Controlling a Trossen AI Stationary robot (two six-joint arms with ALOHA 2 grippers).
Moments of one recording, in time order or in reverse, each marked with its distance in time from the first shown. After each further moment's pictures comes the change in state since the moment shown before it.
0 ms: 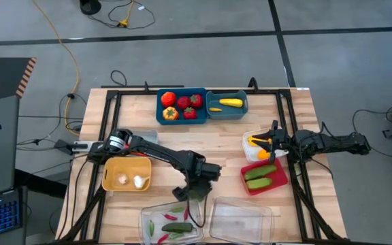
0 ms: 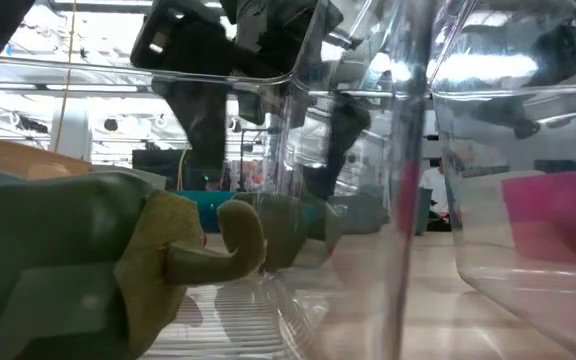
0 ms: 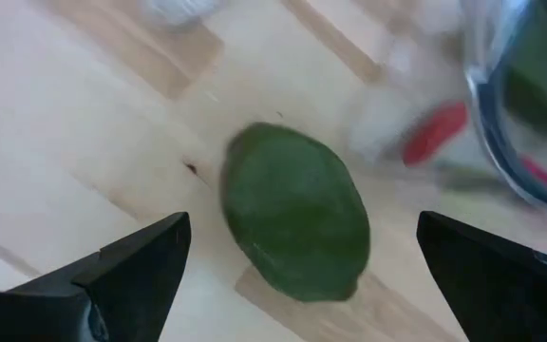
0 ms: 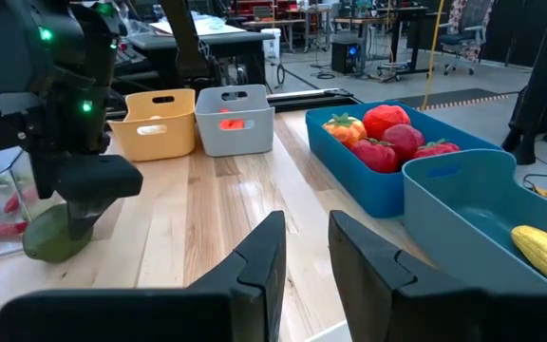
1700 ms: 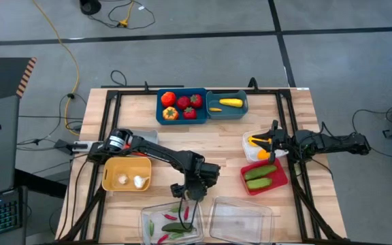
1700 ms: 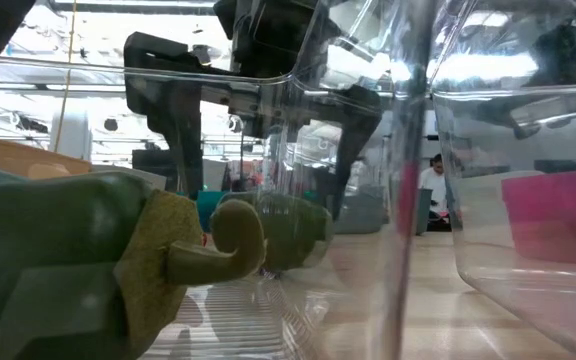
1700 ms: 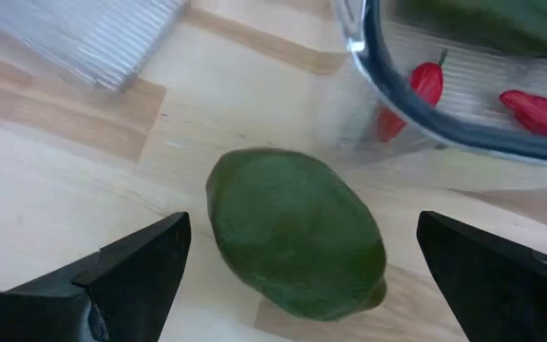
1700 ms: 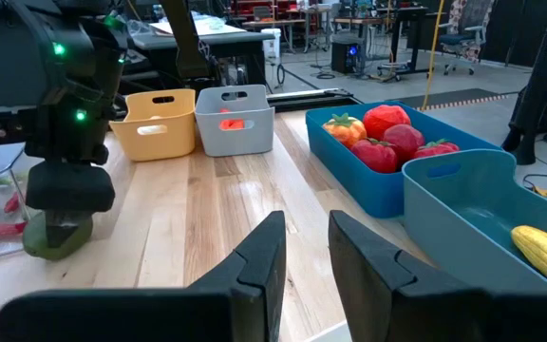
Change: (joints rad) left arm 0.007 0.000 -0.051 0.048 0.064 0.352; right arm 0.000 0.000 0.000 0.000 0.000 0.000
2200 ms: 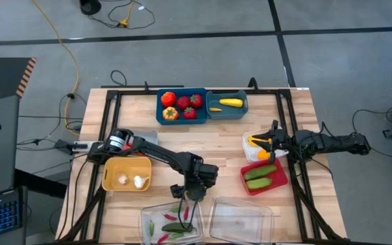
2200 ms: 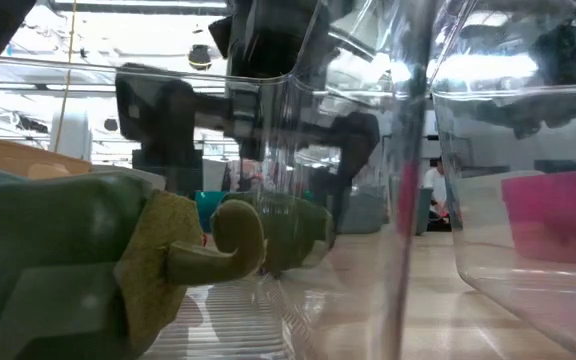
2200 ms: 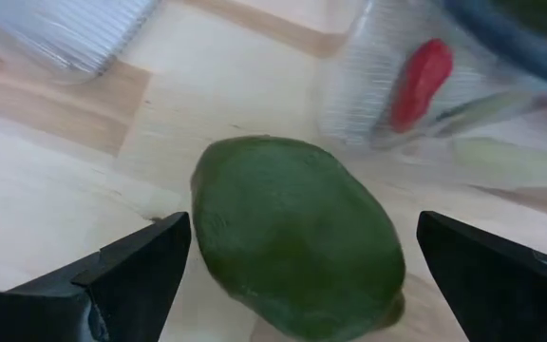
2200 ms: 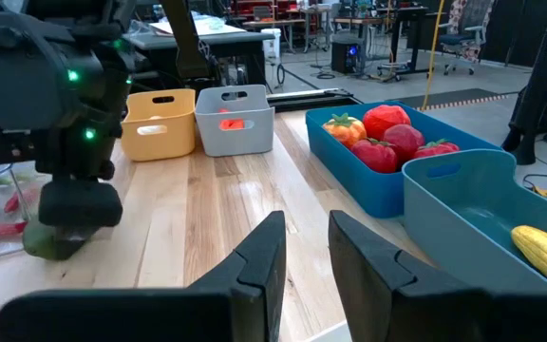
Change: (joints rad) left arm 0.000 0.000 -0.067 0.086 0.008 0.002; right arm 0.000 0.000 0.000 0.000 0.000 0.000
